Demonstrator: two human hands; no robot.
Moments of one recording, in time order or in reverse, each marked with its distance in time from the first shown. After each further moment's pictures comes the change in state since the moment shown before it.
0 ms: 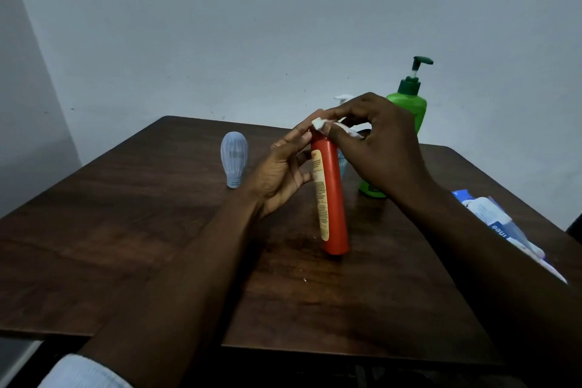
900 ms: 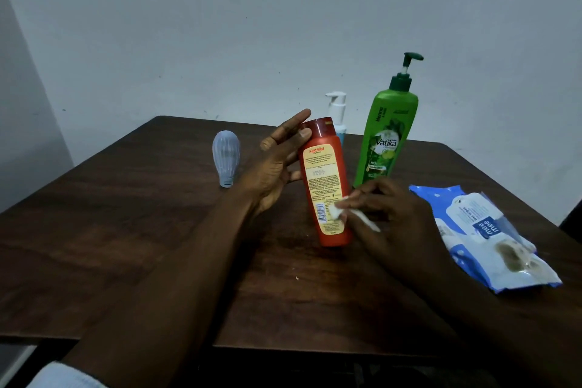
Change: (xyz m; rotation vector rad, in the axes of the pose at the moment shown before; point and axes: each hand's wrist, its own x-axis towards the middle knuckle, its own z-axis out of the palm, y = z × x) left_hand -0.001 0.004 0.009 0.116 0.139 -0.004; right_hand -0.101 0.023 -0.028 -0.086 -0.272 0.065
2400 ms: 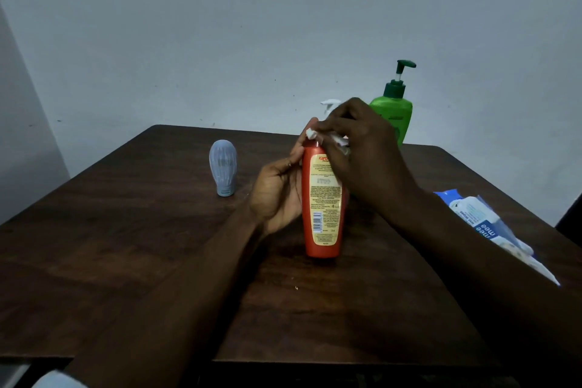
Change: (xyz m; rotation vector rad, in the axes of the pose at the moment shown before) left_hand -0.009 -0.022 0.007 -0.433 -0.277 -0.188; right_hand 0.101 -0.016 0.004 -0.148 0.277 -0.194
